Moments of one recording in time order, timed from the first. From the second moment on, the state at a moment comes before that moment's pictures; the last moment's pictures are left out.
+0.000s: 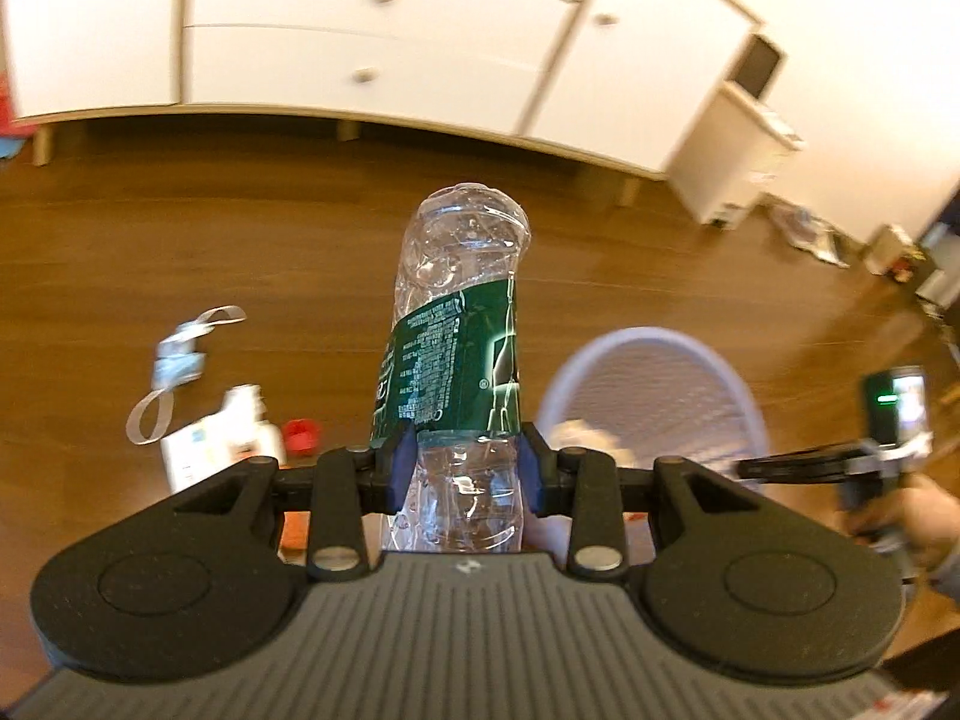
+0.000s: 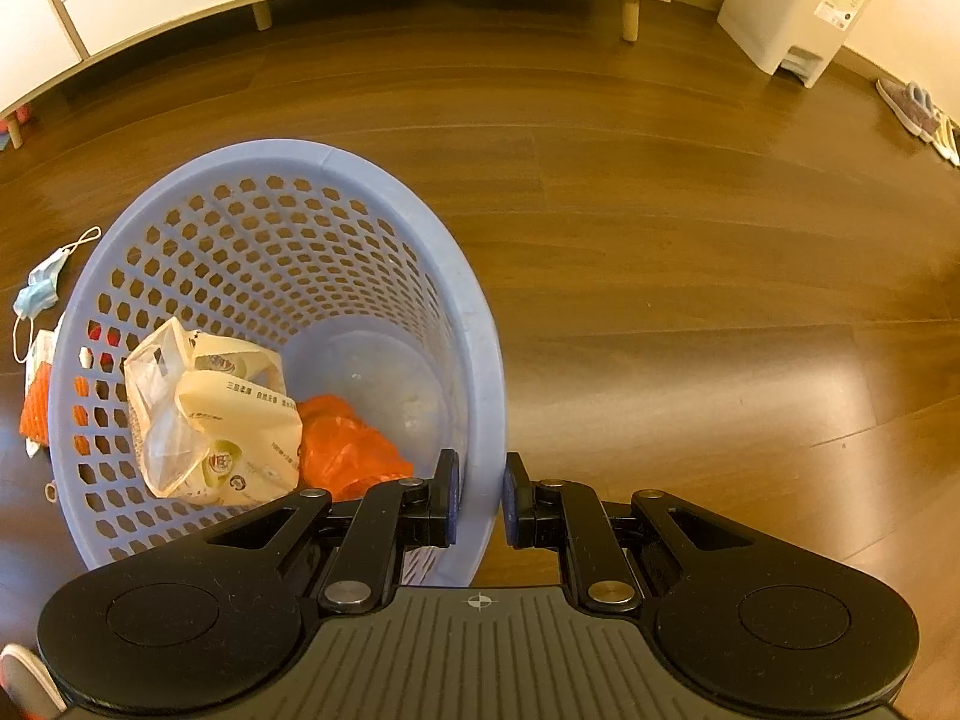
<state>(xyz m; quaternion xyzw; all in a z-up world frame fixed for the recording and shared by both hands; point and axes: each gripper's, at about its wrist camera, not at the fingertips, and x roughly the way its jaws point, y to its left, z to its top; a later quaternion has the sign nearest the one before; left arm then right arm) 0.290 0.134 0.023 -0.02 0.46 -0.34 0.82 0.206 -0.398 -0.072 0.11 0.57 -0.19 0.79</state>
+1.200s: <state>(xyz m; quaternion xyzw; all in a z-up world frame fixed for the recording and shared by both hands) 0.289 0.031 -0.005 0.01 0.50 -0.40 0.77 0.203 -0.398 -0.072 0.13 0.57 -0.19 0.79</state>
